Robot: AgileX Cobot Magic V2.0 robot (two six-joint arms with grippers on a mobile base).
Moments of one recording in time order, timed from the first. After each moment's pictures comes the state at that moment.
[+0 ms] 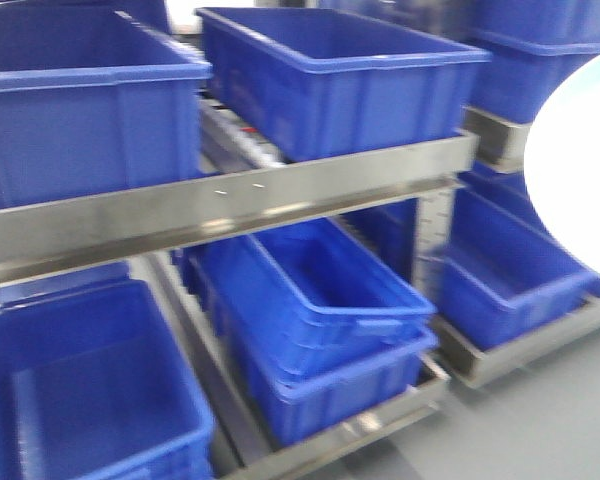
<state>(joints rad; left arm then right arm) -0.06 0.33 -0.24 0.18 0.12 -0.21 -0.07 0.49 -0.35 -0.15 0.26 0.20</state>
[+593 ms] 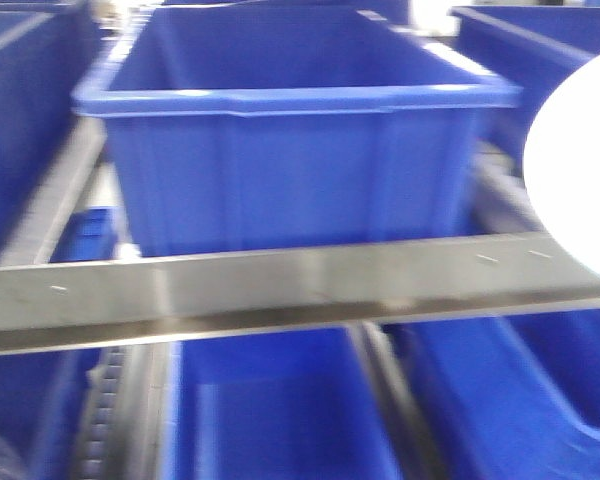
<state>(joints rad) -0.06 0.33 -0.24 0.18 0.12 -0.21 -0.07 0.49 -0.35 -0.15 0.26 0.20</state>
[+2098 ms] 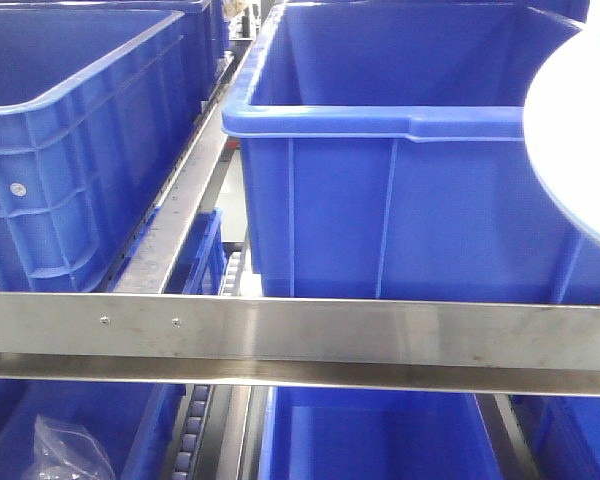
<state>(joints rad) -0.06 0.33 -0.24 0.18 0.12 -0.21 -0.07 0.49 -0.35 -0.15 0.26 0.20</state>
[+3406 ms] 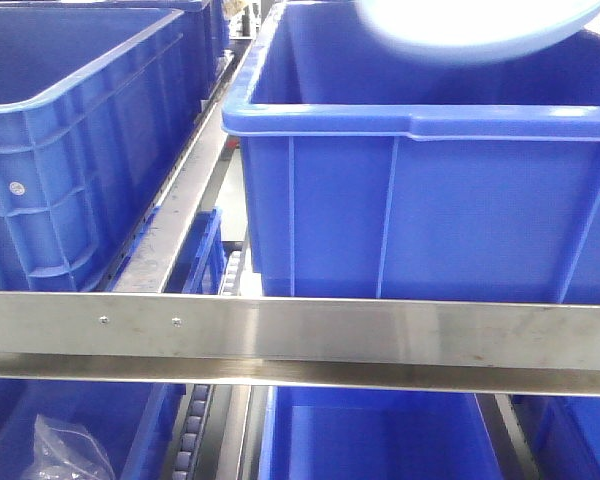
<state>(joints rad) -0.06 0.33 -0.24 0.18 0.12 -0.21 0.09 1.34 -1.08 -0.01 0.18 0.20</state>
